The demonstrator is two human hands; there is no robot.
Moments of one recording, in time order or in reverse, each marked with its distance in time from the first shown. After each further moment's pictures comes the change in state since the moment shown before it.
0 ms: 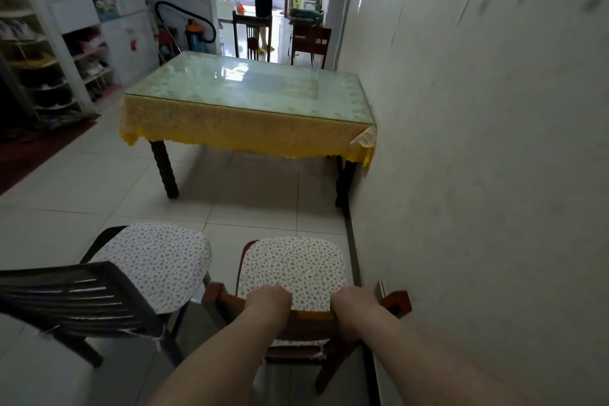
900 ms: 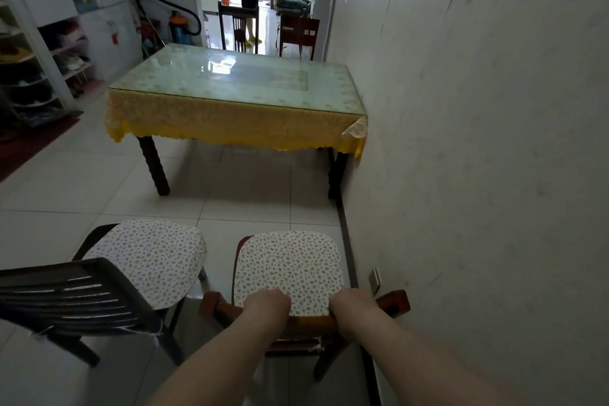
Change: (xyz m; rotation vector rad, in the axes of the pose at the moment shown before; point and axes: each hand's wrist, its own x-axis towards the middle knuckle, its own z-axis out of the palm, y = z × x) left_hand -0.006 0.000 0.025 0.009 -0.037 0.058; right_hand -0.012 -0.016 0.019 0.031 -0.070 0.047
